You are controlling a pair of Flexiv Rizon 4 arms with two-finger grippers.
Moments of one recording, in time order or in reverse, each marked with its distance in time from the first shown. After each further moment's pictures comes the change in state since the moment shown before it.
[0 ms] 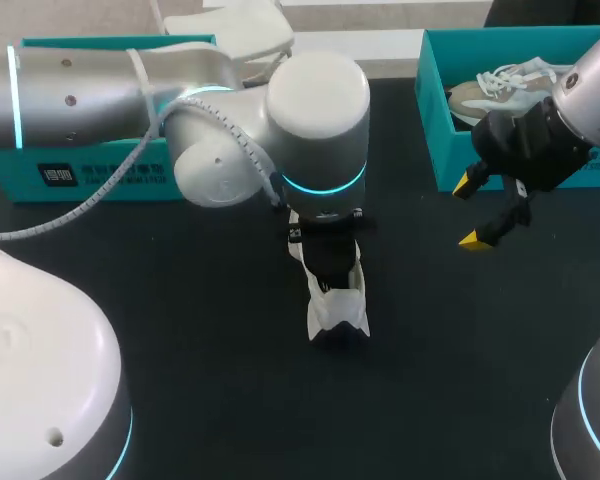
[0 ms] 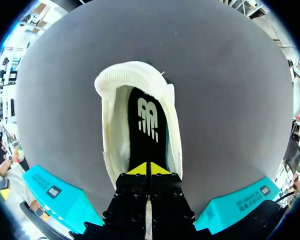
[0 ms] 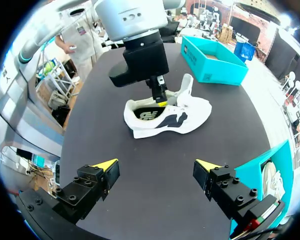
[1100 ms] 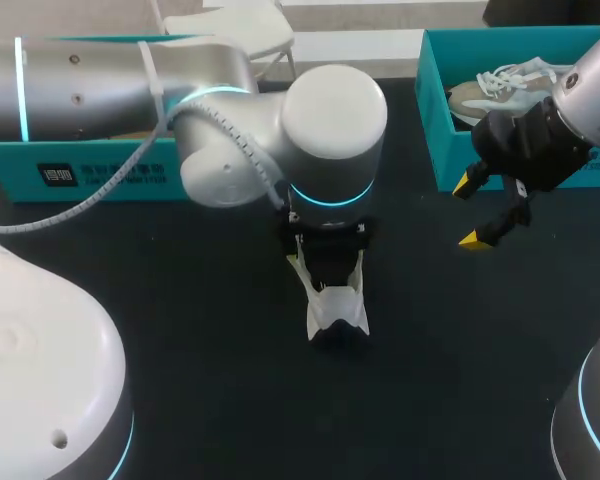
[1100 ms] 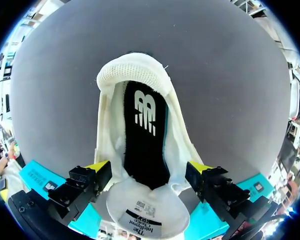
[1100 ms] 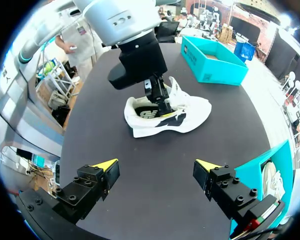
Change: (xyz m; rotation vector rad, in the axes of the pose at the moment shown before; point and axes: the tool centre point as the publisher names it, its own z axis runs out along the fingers) left arm 0.004 0.004 -0.003 -0.056 0.045 -0.006; right arm 0.000 0.000 0.000 0.000 0.000 0.000
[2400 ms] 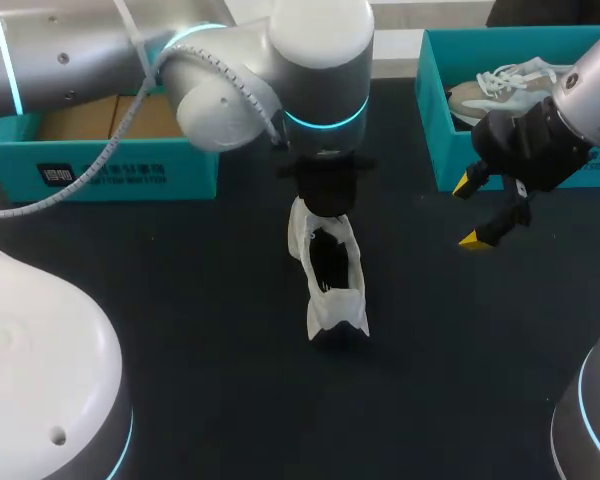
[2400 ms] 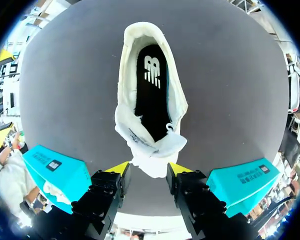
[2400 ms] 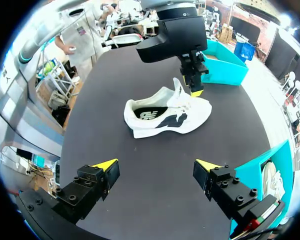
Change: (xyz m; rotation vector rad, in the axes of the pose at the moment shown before) left arm -0.010 0.073 -0.028 0.007 -0.039 0.004; right arm 0.000 0.000 0.000 0.000 0.000 0.000
